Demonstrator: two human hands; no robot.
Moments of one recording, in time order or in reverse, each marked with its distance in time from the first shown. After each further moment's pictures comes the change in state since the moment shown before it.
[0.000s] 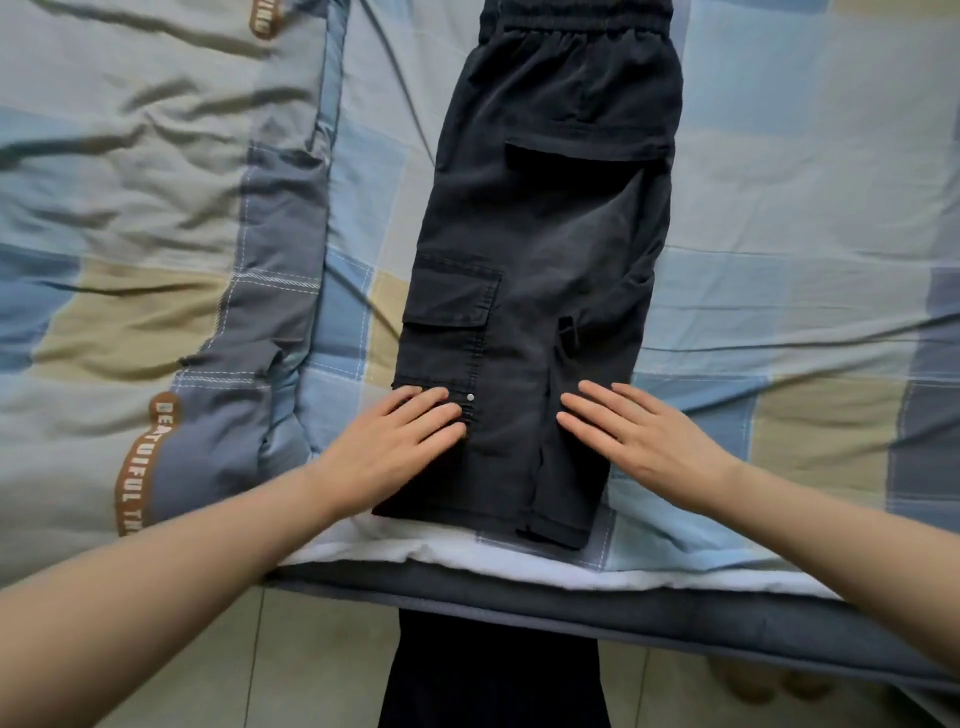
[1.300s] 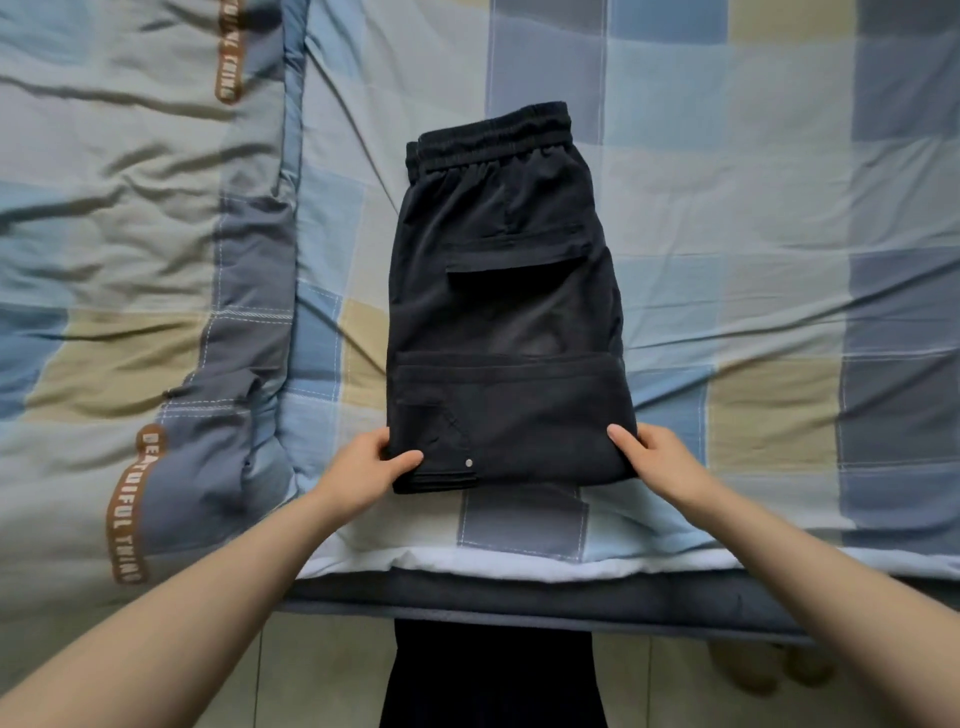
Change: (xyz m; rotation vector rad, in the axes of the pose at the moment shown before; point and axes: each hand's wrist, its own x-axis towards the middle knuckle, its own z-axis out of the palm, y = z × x) left_hand 0.005 0.016 0.024 -1.239 -0.187 -1.060; right_hand -0.034 -0.018 0.016 1.488 0.089 1.120
